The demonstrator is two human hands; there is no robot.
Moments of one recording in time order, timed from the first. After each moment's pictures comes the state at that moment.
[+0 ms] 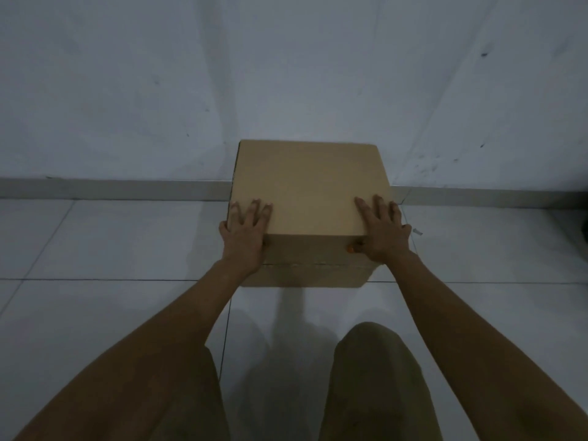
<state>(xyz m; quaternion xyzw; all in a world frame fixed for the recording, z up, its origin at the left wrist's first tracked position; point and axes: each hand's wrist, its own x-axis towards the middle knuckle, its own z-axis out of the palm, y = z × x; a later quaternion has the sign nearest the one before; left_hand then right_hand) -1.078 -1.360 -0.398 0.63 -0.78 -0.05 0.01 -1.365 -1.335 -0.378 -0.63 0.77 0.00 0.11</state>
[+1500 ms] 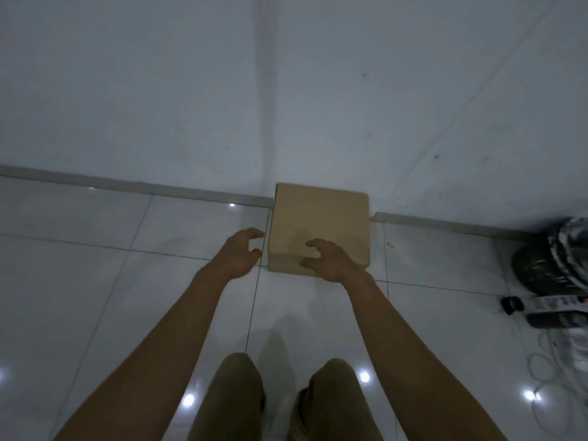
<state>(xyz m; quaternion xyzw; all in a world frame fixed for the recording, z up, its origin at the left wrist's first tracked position) -0.996 -1.263 -0.021 0.63 -0.63 -0.44 0.13 -1.220 -1.257 -0.014 -0.57 0.67 -0.01 0.47</state>
